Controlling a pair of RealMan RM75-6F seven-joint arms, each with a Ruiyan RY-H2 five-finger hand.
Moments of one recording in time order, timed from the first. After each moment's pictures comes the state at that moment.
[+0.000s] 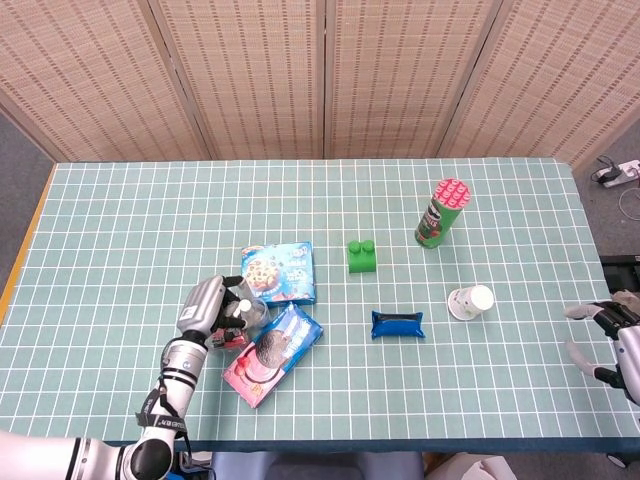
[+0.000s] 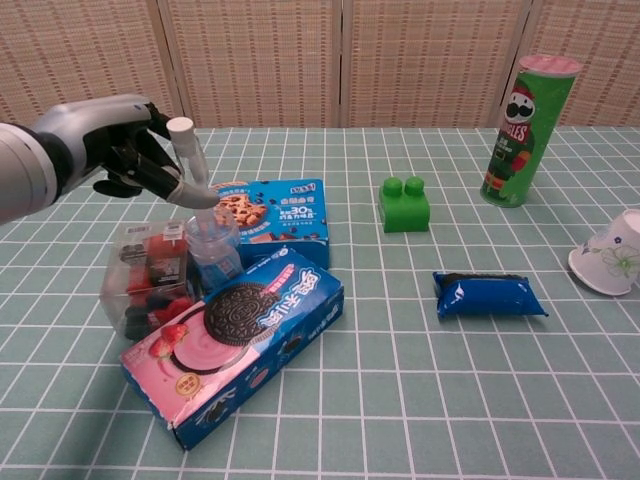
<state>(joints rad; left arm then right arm) -0.74 -1.54 -0.30 -1.98 0.63 1.34 0.37 0.03 -0.97 0.05 -1.61 -1.59 1.58 0.27</state>
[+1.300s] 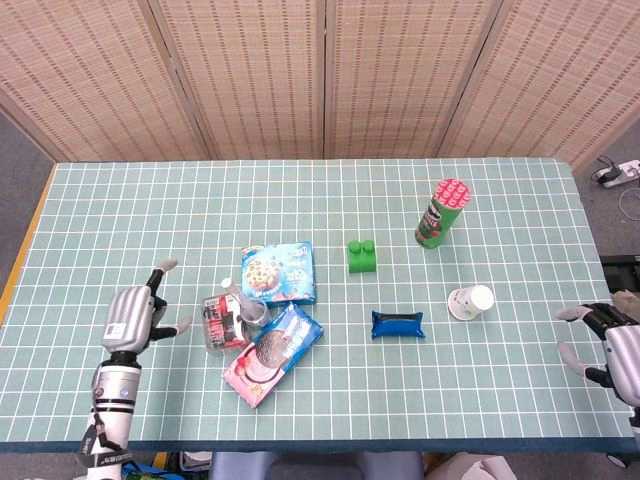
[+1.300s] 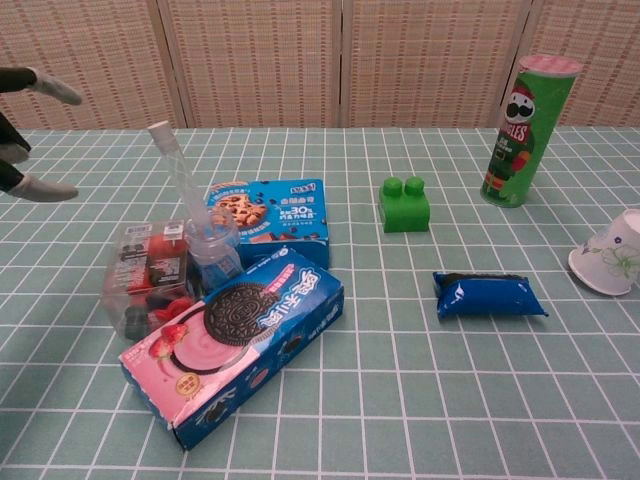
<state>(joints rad) -0.51 -1.37 -0.11 -2.02 0.99 1.58 0.44 0.04 -0.99 0.04 -1.62 -1.59 1.55 0.20</state>
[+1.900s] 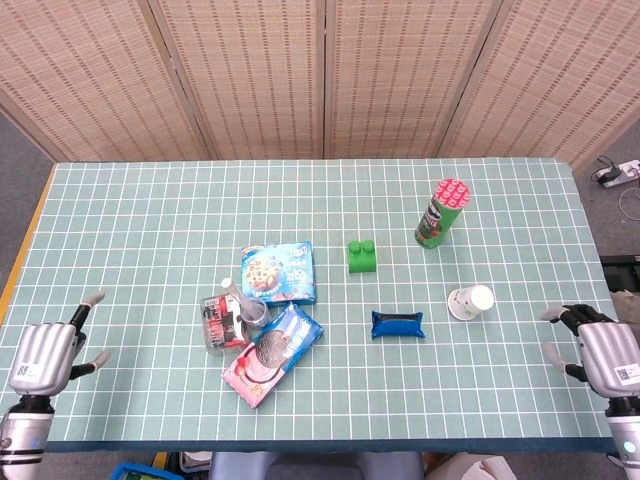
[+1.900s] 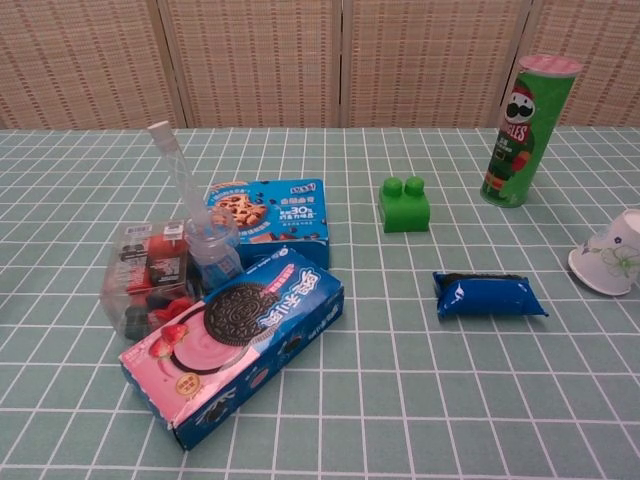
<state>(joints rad) -0.29 -1.13 0.11 -1.80 1.36 1.59 0.28 0.07 -1.05 0.04 -1.63 -1.53 1.45 0.05</state>
